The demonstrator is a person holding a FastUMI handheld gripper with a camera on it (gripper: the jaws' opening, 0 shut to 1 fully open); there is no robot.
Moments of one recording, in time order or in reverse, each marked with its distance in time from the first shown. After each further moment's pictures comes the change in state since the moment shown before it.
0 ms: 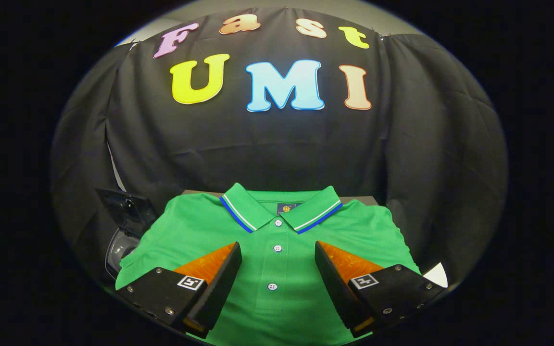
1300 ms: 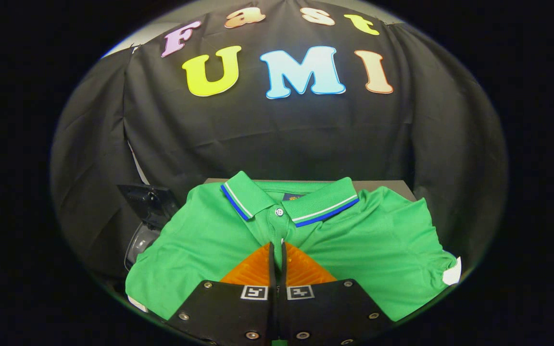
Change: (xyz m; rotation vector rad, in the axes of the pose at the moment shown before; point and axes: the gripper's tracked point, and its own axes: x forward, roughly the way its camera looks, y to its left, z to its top) arm -0.015 0.028 -0.006 0.067 0.036 0.155
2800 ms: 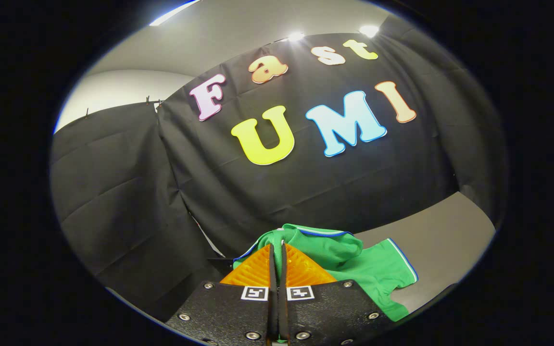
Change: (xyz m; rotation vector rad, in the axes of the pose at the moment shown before) arm -0.083 0.245 0.105 0.188 -0.342 0.252
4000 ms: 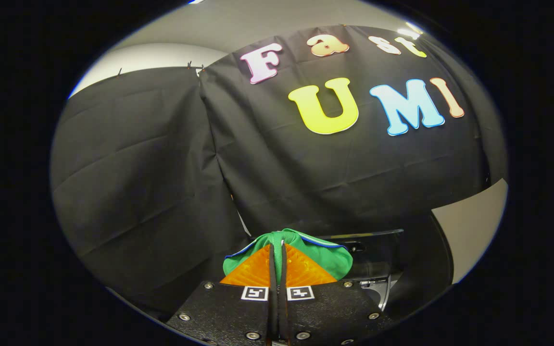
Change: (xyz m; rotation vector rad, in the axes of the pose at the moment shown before) arm 0.092 0.160 -0.128 -0.136 0.099 0.136
